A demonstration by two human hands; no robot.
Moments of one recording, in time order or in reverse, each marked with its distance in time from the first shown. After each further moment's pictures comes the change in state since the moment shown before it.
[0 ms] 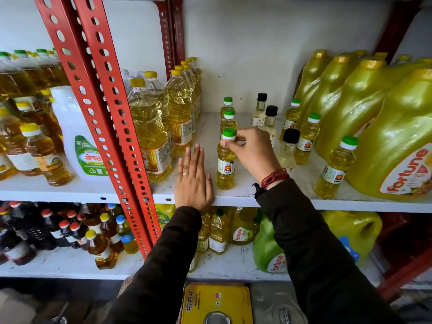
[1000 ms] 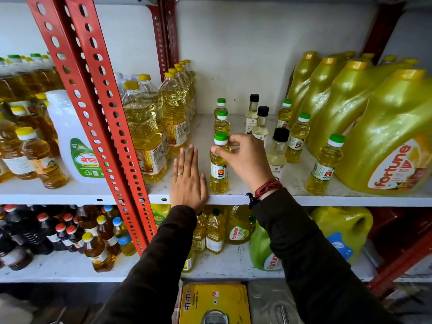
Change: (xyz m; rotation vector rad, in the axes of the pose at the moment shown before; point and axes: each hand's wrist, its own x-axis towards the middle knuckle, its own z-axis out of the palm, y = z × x) left_hand 0.005 0.000 -0.003 0.009 -0.027 -0.001; right_hand -0.027 -0.012 -0.009 0.071 0.041 0.036
